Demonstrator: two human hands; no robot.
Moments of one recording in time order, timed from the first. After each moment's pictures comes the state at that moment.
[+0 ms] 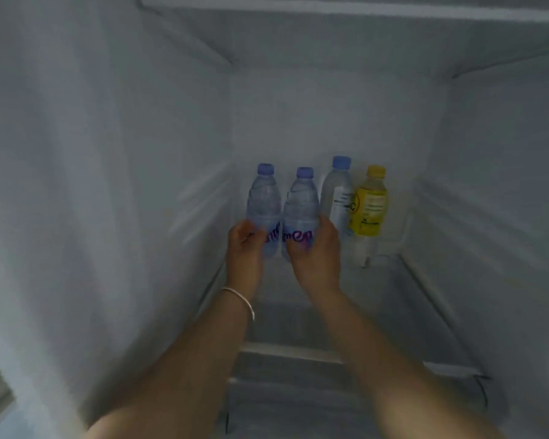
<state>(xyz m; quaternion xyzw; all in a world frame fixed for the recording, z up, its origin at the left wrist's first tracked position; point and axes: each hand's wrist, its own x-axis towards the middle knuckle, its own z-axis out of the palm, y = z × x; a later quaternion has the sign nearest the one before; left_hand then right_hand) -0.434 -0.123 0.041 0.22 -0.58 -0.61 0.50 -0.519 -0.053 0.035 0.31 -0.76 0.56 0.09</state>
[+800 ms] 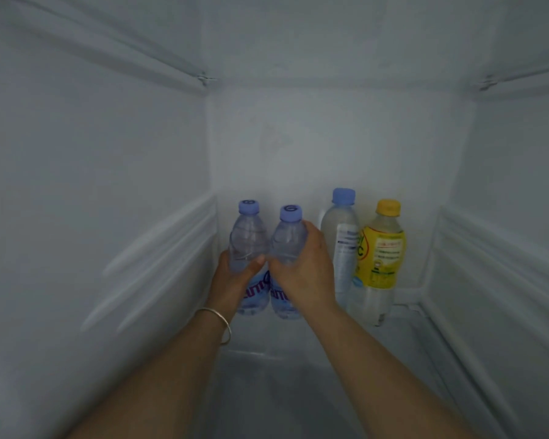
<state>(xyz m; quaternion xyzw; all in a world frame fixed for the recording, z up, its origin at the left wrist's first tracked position) -0.509 -0.209 0.030 0.25 -0.64 -0.58 0.43 -0.584 -0.108 0.063 0.40 -0.70 0.58 0.10</state>
